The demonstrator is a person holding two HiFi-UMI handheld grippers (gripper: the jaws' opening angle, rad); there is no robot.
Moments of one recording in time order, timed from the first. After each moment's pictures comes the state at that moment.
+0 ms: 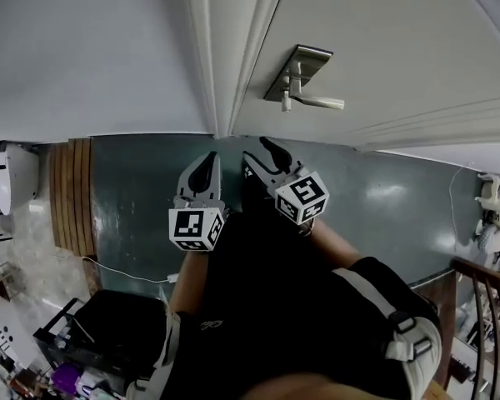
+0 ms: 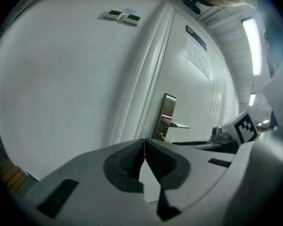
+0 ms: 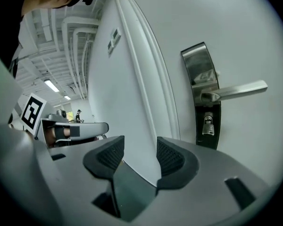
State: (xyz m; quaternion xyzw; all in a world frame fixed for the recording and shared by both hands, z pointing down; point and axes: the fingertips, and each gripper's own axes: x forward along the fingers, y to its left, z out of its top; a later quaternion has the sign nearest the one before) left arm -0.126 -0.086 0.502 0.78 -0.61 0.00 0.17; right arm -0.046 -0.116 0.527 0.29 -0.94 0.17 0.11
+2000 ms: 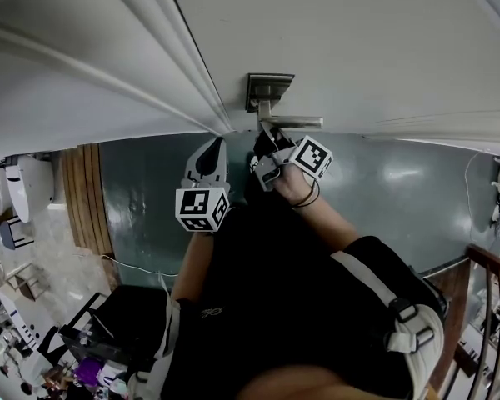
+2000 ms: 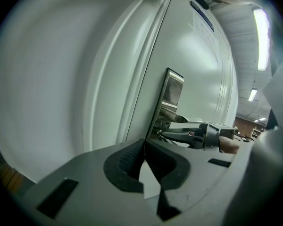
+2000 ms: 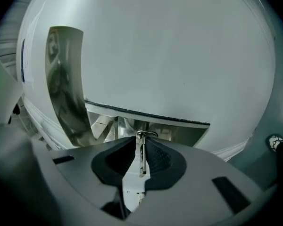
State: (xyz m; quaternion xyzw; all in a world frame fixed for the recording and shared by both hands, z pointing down) left arm -0.056 -0.197 0.535 0.79 -0.58 0.06 0.21; right arm 0.041 -0.273 0.576 0.33 -0.69 0.60 -0.21
